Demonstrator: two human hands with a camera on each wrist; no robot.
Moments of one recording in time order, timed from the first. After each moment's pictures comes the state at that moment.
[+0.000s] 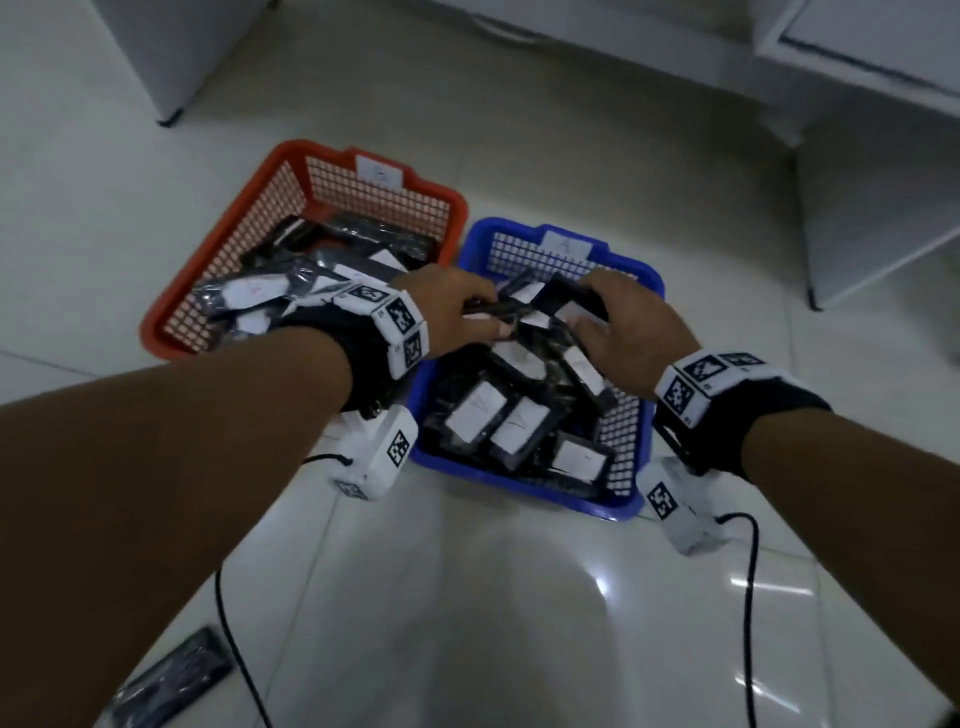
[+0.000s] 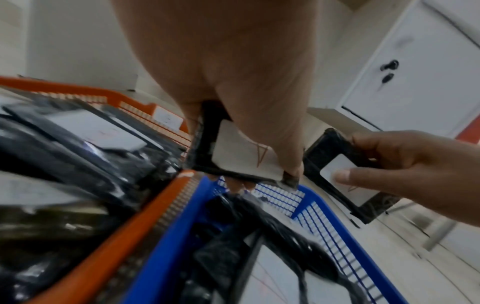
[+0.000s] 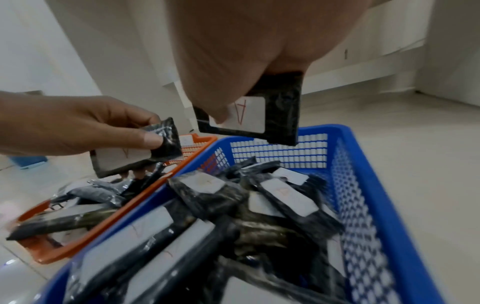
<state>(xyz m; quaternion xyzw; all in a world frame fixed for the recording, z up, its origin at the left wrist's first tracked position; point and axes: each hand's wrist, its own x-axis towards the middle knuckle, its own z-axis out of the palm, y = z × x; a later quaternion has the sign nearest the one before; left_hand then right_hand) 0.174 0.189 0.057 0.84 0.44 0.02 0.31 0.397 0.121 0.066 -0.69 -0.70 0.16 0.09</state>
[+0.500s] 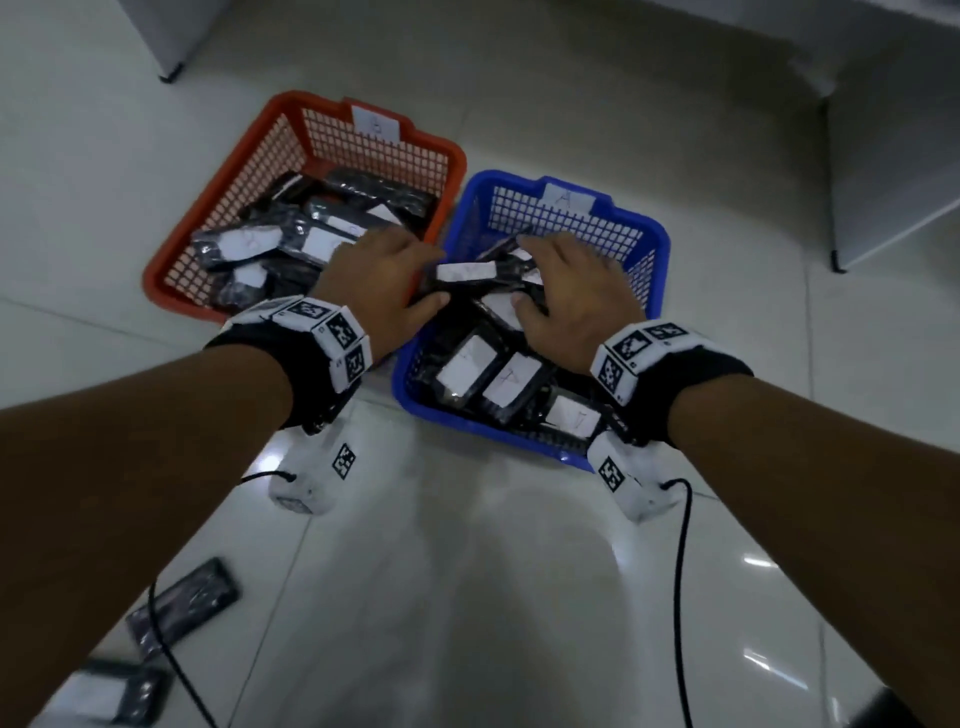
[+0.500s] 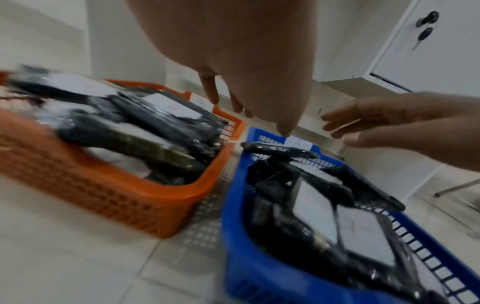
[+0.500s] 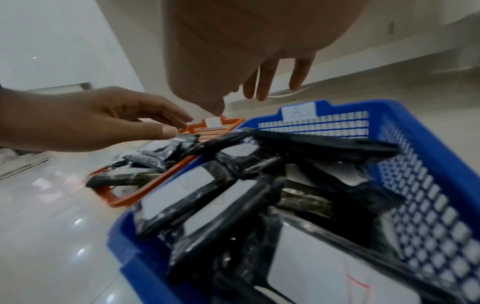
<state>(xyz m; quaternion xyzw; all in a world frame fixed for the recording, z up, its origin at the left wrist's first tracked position) 0.139 0.150 0.028 0.86 0.49 0.10 0.12 0.364 0.105 0.054 -0.66 -0.74 0.12 0.05</state>
